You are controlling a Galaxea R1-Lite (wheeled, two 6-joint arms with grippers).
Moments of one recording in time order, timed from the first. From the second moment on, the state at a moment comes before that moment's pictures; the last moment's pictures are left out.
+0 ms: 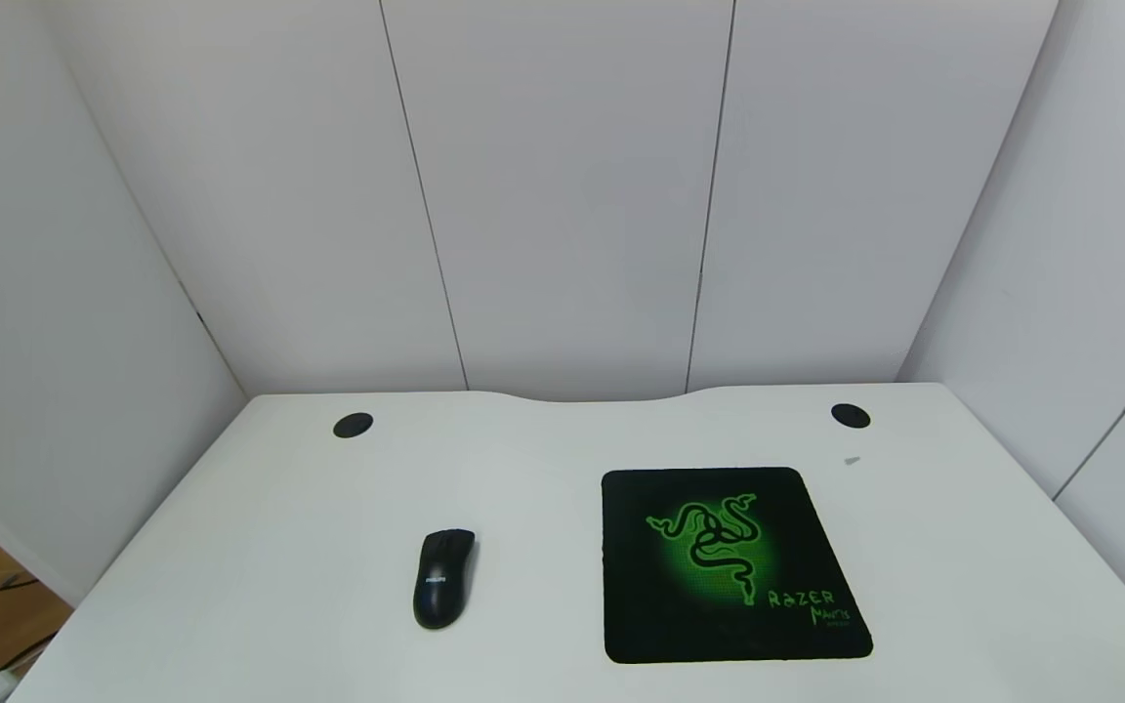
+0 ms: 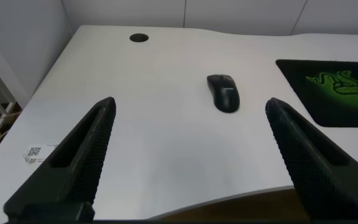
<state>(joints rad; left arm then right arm) 0.00 0.00 0.00 0.00 -0.01 -0.07 0.00 0.00 0.00 0.00 0.00 0.02</state>
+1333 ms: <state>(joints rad) -0.02 0.39 -0.37 -0.02 -0.05 -0.06 0.00 0.00 0.00 0.00 0.00 0.02</state>
